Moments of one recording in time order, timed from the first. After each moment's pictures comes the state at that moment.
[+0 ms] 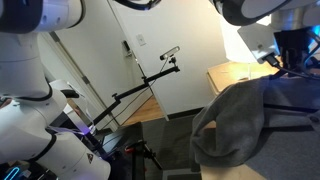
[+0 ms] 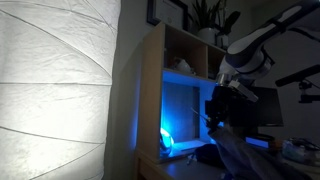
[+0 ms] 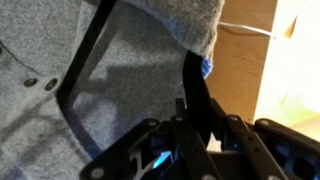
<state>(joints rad) -0.21 0.62 0.05 -1.52 0.36 2.34 0.00</state>
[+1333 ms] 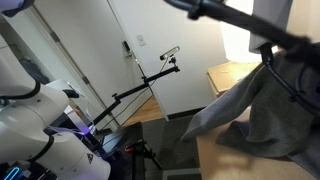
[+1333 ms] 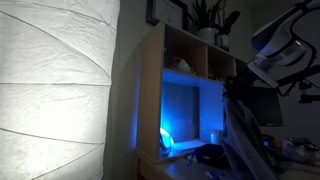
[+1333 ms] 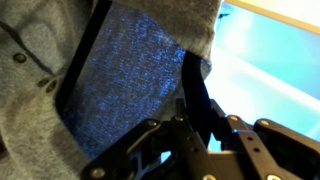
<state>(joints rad) -0.34 0.30 0.00 -1.87 0.86 2.81 -0.05</state>
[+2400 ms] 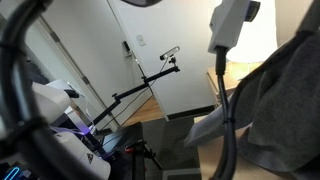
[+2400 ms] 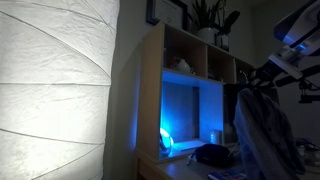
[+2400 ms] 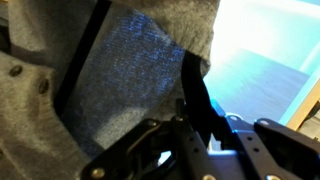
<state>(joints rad) -0.43 0.08 0.00 -2.07 1.06 2.93 -0.08</state>
